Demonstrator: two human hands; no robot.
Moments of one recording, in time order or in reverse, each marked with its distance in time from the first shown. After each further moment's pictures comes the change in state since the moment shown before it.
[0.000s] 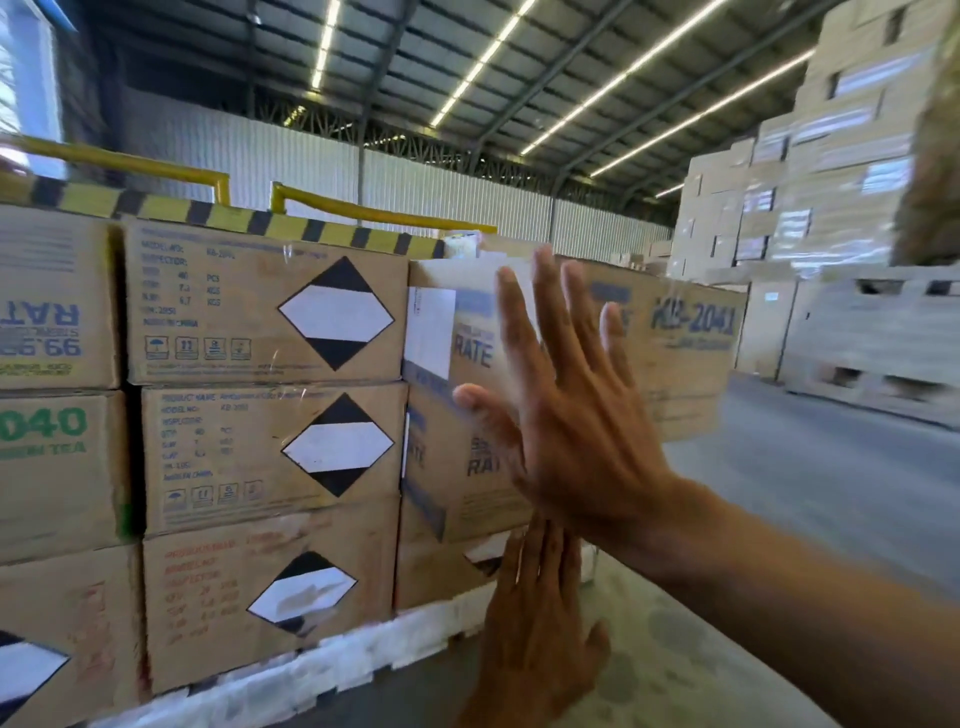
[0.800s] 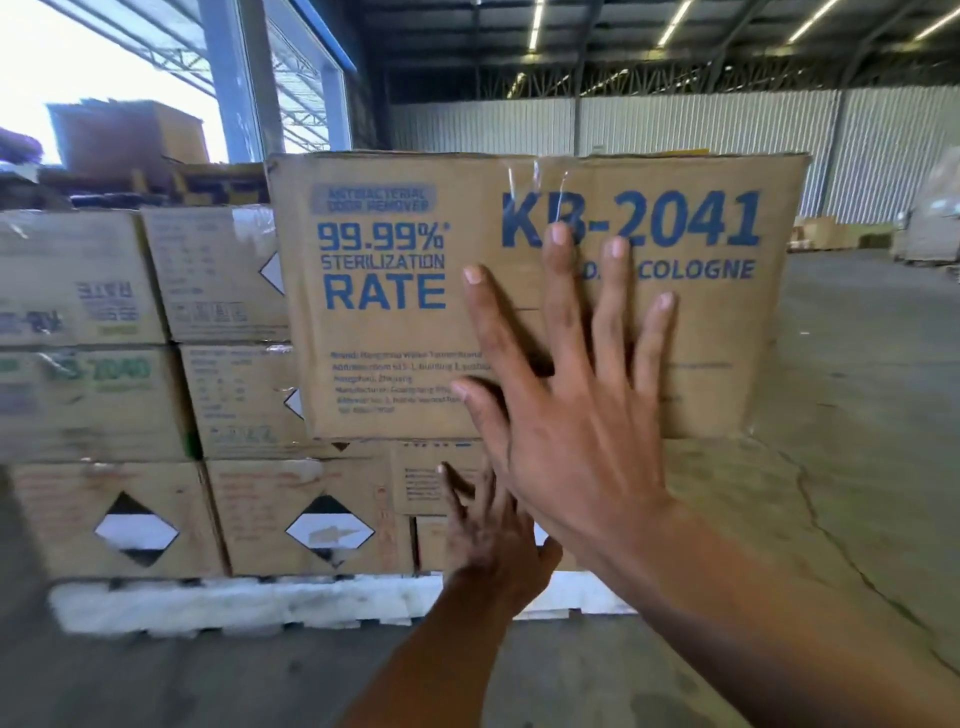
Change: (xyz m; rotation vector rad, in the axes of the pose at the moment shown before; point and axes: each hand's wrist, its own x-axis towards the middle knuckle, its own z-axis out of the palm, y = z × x) left_hand 0.120 0.007 0.081 0.593 -0.160 -0.477; right_hand -0.051 0.176 0.089 0.227 0.223 0.015
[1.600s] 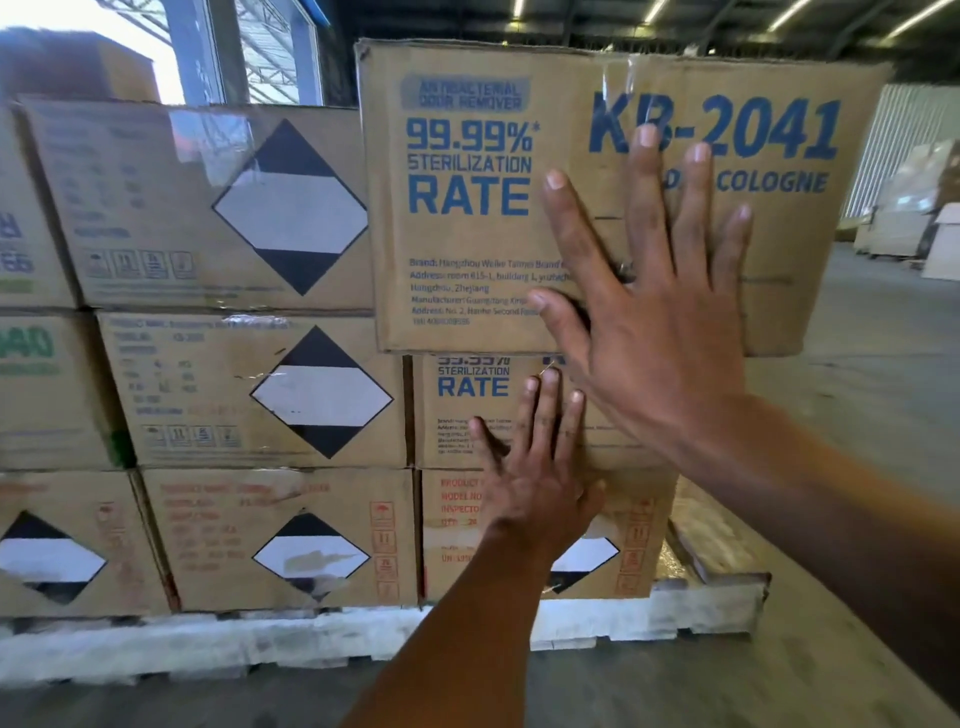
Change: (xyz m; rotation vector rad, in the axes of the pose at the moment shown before) left_hand 0.098 -0.038 0.073 -0.176 0.043 0.060; right_hand 0.046 0.032 0.126 -0.142 -0.105 -0.026
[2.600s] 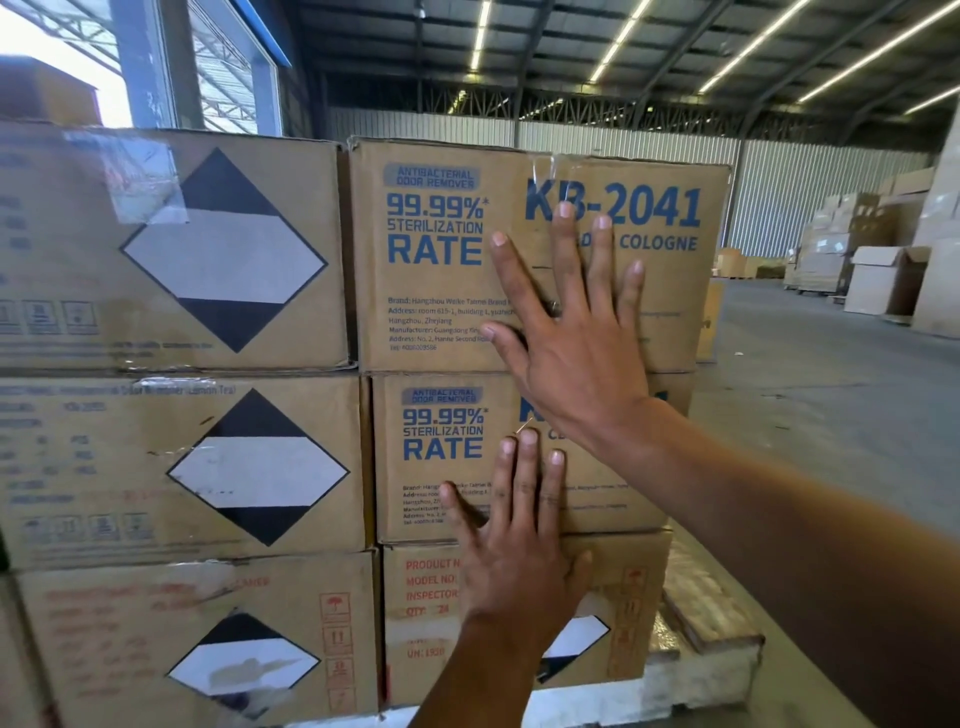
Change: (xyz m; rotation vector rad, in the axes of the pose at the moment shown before) left_hand 0.013 -0.007 0.027 0.041 0.204 0.012; right_hand 0.041 0.009 0.100 -0.015 -0.106 0.011
